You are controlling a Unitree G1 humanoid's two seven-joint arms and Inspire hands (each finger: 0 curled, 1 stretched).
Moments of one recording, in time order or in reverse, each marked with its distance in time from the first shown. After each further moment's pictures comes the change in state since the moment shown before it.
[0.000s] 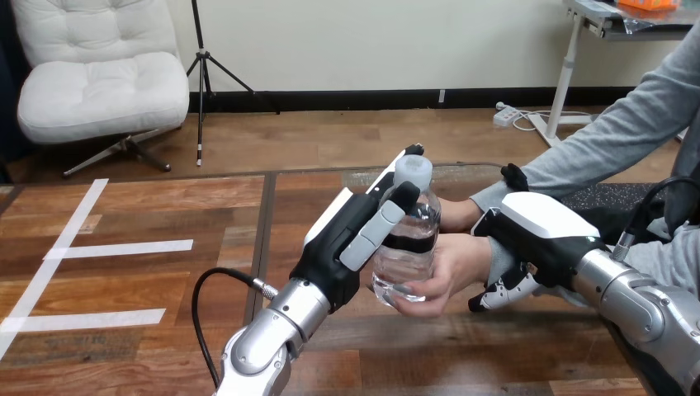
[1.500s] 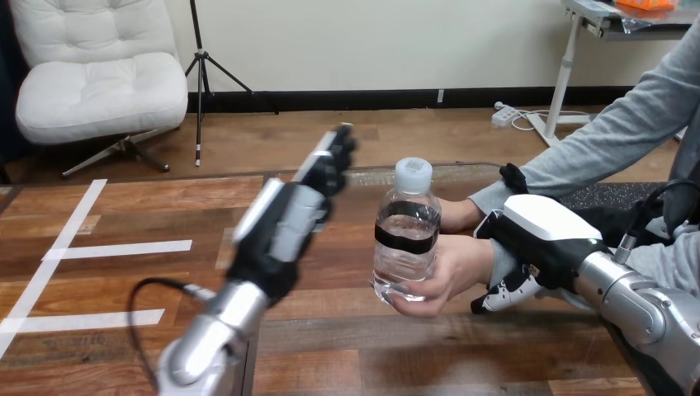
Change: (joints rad) left arm 0.098 0.117 0.100 -0.164 -0.119 0.027 -0.022; right arm 0.006 -0.002 0.000 0.000 0.000 0.009 -0.001
